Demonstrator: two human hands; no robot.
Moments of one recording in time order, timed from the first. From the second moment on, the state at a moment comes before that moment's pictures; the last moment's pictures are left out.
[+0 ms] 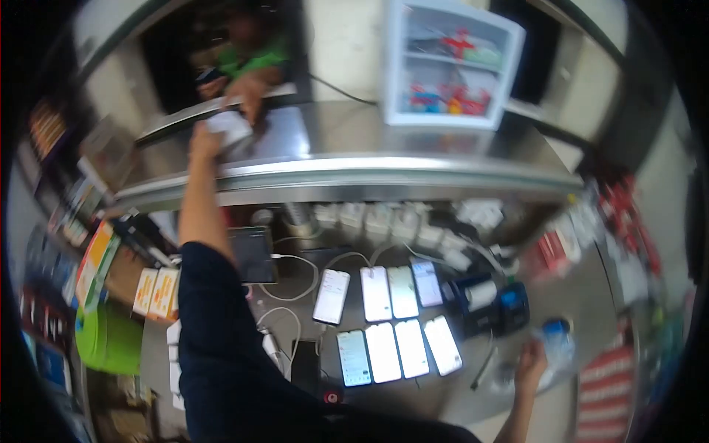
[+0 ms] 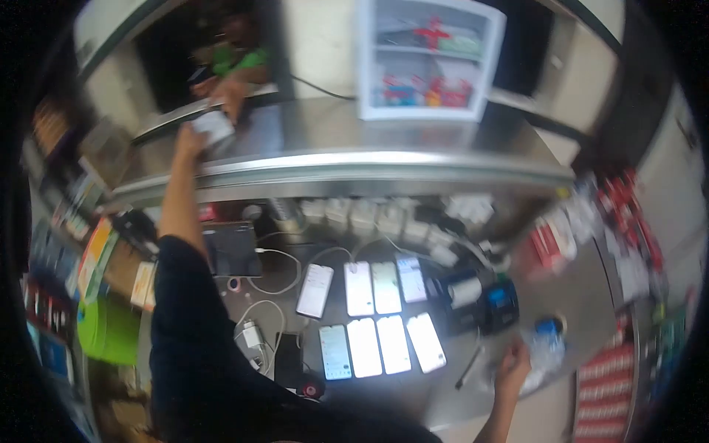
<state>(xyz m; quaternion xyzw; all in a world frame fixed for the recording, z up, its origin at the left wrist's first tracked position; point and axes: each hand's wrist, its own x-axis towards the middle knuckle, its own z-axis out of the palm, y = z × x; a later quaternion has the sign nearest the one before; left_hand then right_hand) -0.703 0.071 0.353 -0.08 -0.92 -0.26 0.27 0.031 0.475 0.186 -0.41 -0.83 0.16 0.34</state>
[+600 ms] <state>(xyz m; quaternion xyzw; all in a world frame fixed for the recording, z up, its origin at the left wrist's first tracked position) -0.273 0.187 0.363 -0.51 -0.76 -0.40 0.01 0.016 0.385 0.277 -0.04 -0.84 0.39 0.38</state>
